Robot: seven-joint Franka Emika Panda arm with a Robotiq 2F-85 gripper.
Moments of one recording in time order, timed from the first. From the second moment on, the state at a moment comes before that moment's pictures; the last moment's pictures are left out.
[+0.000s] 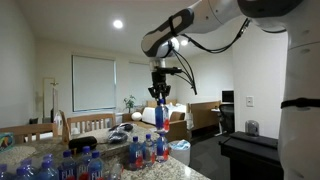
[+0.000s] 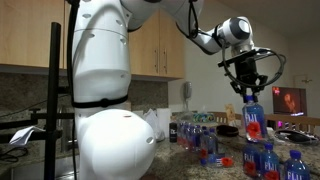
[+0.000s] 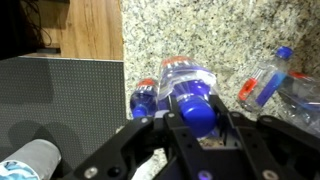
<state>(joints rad) -0.05 -0.08 -0.09 -1.84 -0.11 1.76 0.03</state>
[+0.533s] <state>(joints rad) -0.19 0.05 -0.23 -1.65 -0.08 1.76 -0.23</state>
